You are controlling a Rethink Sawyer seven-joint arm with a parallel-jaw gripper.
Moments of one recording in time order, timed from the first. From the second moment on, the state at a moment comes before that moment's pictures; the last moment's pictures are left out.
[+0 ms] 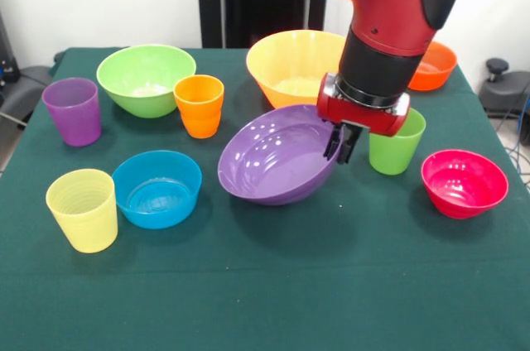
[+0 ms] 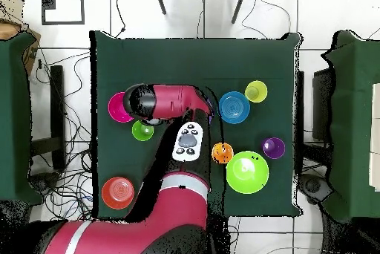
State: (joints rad) arm 0.04 -0.38 -0.17 1.33 0.00 0.67 1.95
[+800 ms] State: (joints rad) arm 0.04 -0.34 -0.17 1.27 0.00 0.75 1.95
